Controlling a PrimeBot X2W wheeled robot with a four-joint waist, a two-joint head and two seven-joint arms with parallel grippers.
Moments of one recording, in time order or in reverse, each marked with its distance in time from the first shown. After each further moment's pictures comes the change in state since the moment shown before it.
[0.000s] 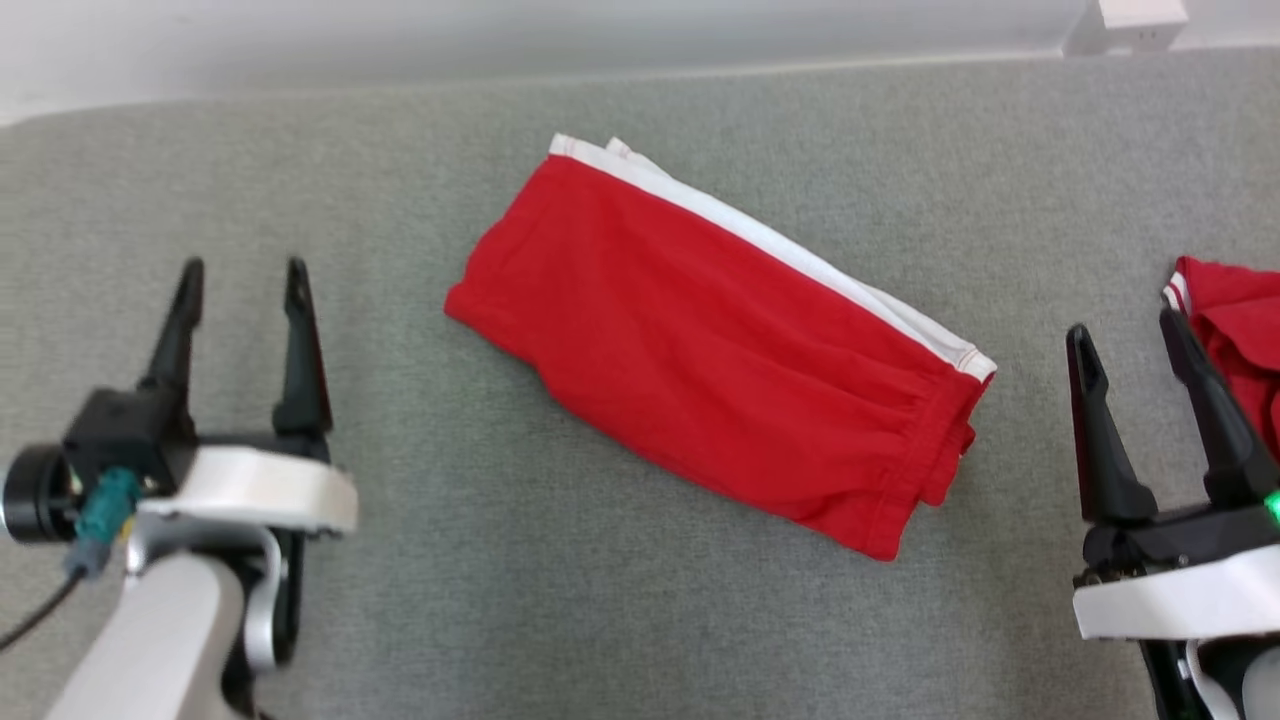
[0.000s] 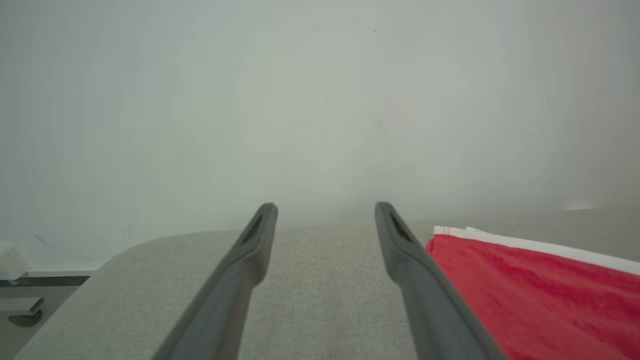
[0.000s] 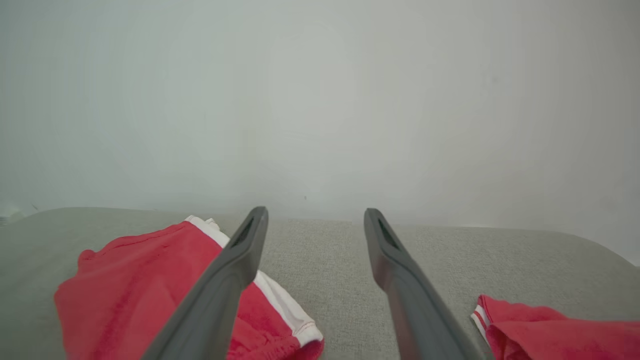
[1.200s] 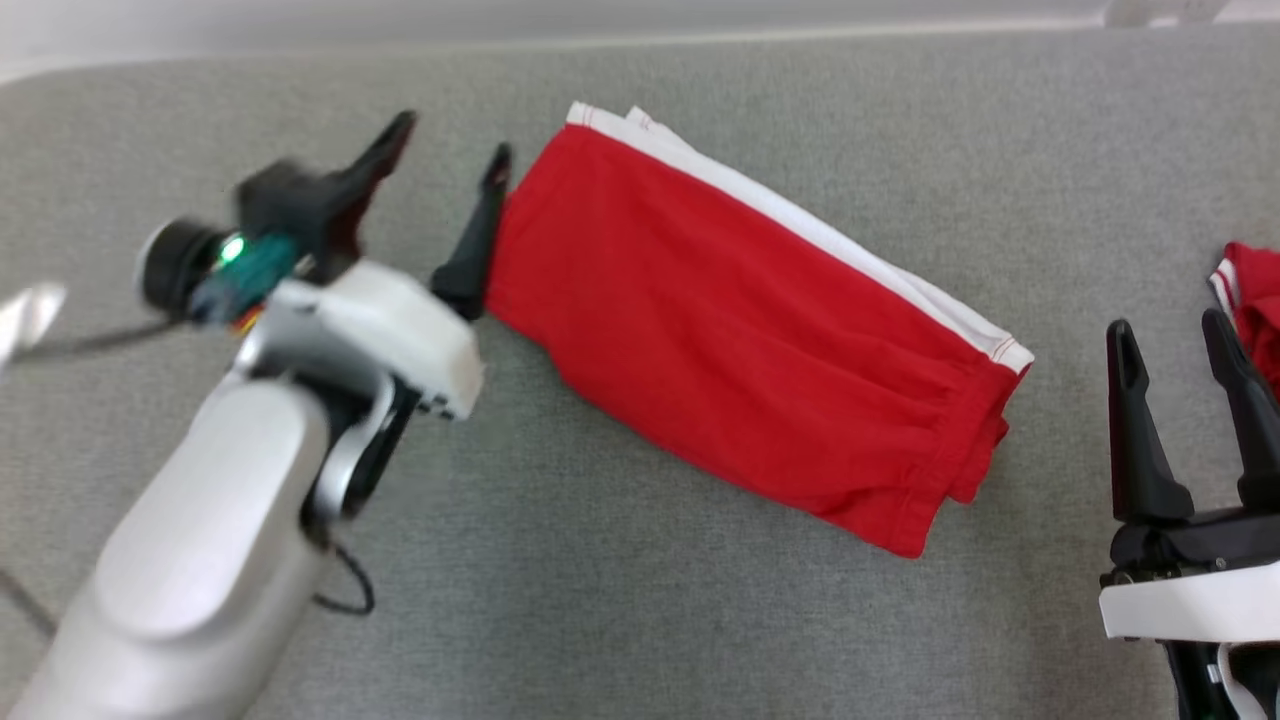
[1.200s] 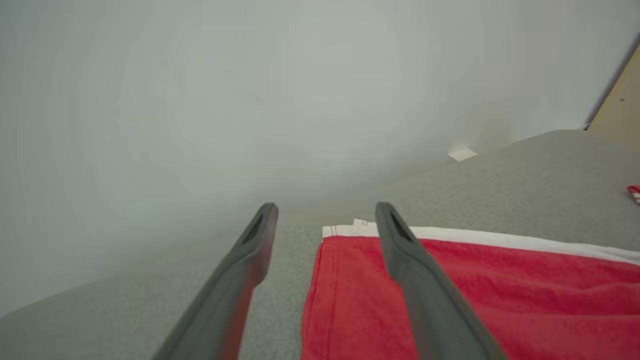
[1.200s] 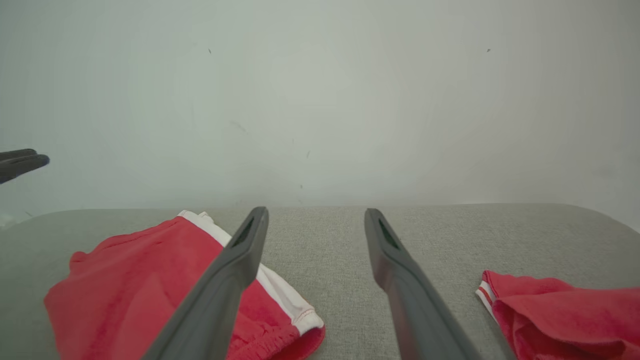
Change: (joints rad) left arm -0.321 -0.024 -0.190 0.012 -0.019 -0.194 0.318; right arm 0.039 0.039 -0.059 -0.078 0.013 0.000 0.049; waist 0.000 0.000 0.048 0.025
